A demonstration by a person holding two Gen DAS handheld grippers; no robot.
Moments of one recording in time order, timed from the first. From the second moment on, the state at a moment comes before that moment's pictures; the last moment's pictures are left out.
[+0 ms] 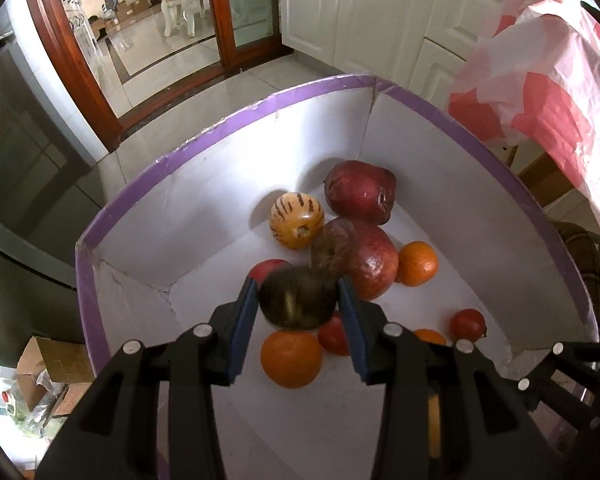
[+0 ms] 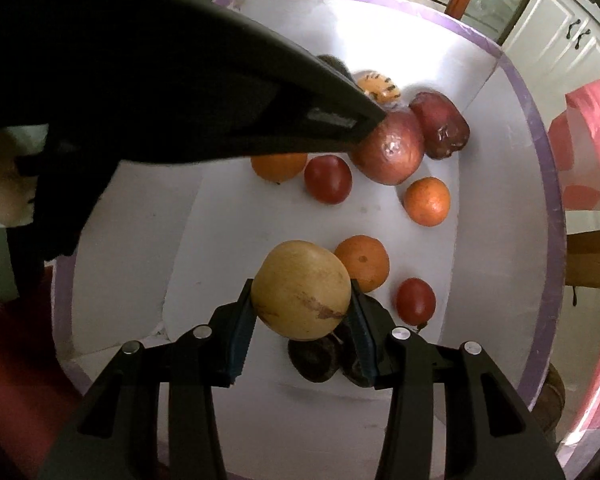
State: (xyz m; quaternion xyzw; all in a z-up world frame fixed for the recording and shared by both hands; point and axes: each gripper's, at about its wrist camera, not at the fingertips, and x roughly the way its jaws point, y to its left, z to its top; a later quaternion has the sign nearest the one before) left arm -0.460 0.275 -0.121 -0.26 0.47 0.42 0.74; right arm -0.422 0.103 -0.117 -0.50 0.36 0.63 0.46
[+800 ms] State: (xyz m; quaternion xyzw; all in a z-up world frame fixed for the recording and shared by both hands) left arm -0.478 0.282 -0.097 -0.29 0.38 0.42 0.77; right arm -0.404 0.092 -0.075 -0.44 0.34 0.65 0.52
